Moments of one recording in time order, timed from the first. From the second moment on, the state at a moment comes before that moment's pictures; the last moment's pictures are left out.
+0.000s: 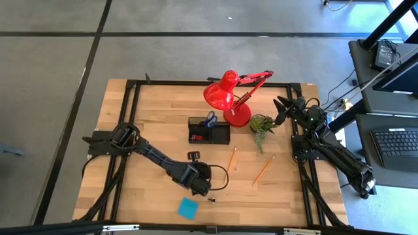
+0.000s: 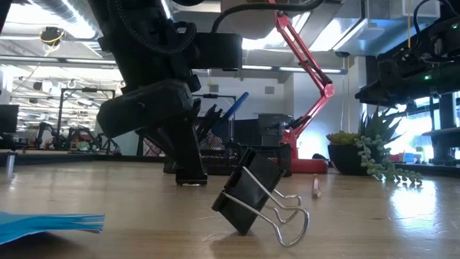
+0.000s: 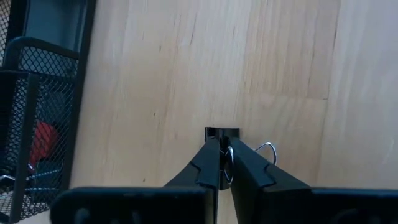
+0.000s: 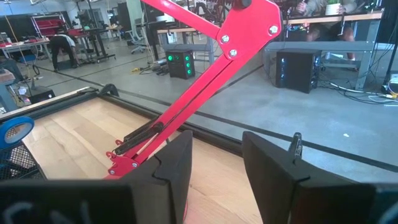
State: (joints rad) left arm -0.46 2.07 1.39 -0.67 -0.52 -0.51; right arm -0.85 0.04 0.03 -0.04 -0.02 0.13
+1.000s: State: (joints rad) left arm -0.34 1.90 1.39 -0.75 -0.72 -0.21; right arm -0.85 0.04 0.03 -0.04 -0.02 0.13
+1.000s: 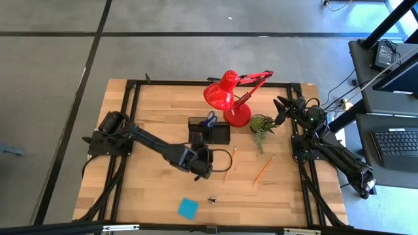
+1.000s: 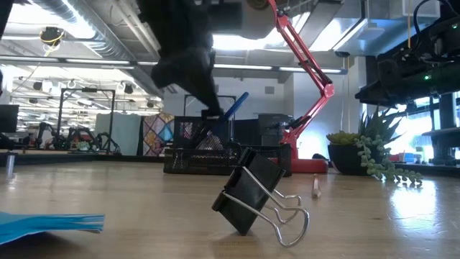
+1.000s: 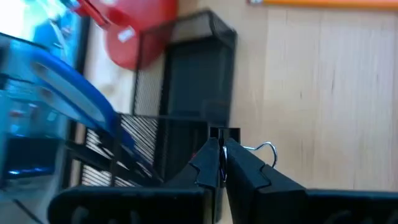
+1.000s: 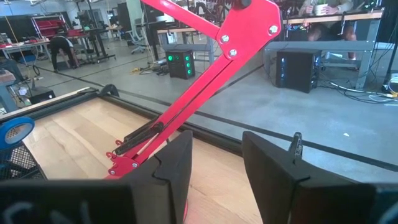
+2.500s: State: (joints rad) left arm 0.04 1.33 0.59 0.14 -0.02 -0.16; right arm -0.85 0.04 0.03 -0.02 -0.02 0.05
